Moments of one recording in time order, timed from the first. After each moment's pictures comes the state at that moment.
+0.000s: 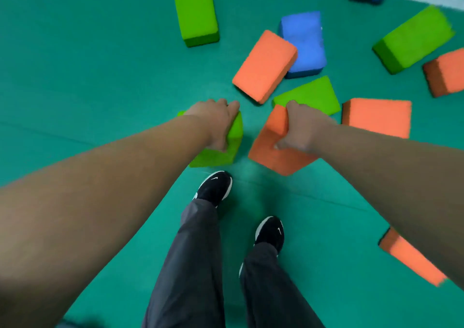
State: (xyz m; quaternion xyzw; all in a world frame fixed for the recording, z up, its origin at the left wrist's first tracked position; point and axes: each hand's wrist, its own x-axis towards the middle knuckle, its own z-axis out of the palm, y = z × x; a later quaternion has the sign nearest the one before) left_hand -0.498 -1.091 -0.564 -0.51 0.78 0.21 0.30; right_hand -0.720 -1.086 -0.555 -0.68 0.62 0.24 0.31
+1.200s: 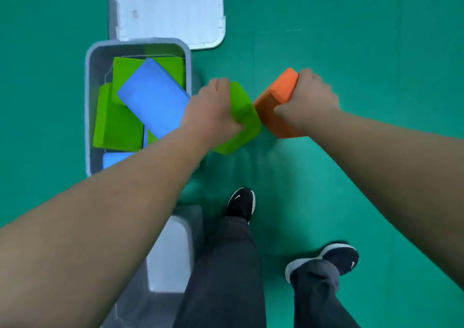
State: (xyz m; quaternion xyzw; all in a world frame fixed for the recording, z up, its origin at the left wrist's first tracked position) left_hand -0.050 -0.335 -0.511 -0.96 0.13 0.22 -0.11; right_hand -0.068 -0.546 -0.522 -0.93 0.21 0.24 0.20
